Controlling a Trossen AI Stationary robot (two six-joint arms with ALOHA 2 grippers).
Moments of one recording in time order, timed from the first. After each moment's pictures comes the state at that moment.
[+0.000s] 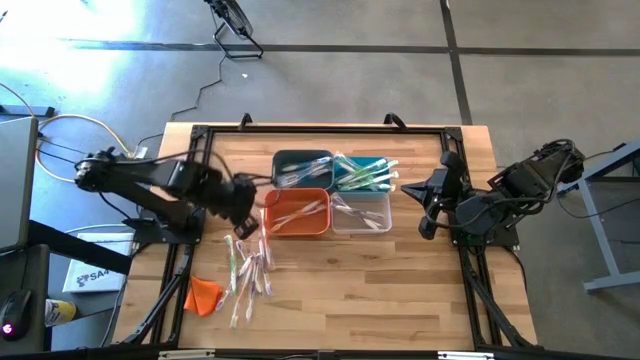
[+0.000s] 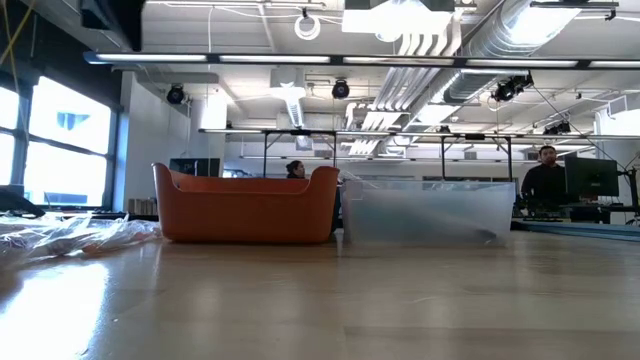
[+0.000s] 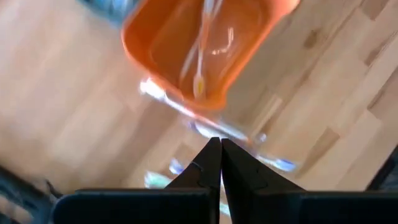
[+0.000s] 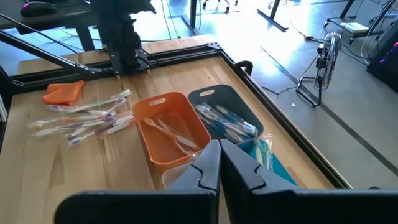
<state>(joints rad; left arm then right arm) -0.18 1.18 1.30 -1.28 -0.15 -0.86 0.55 1.15 1.50 -1.10 0.84 0.57</state>
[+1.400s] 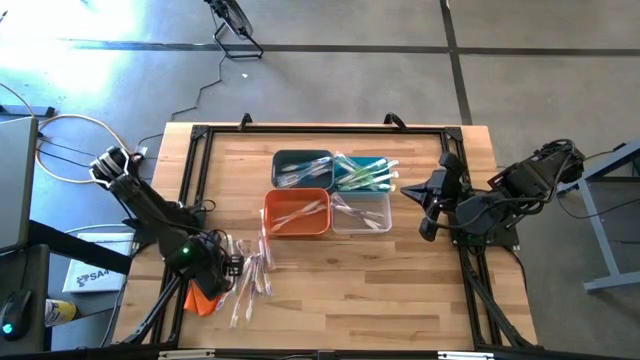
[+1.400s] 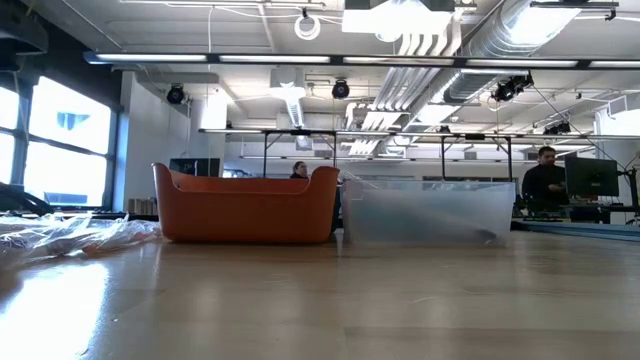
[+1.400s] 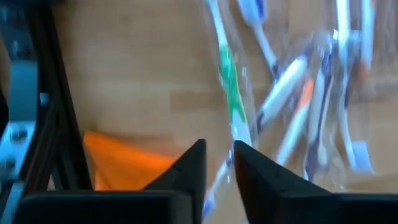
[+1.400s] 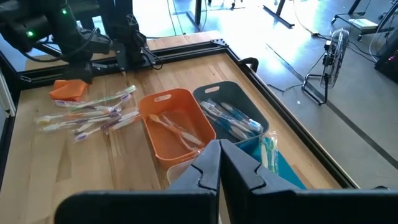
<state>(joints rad) -0.82 1.29 0.89 -1.06 -0.08 -2.36 0.55 1.15 1.50 -1.10 0.81 0.57</state>
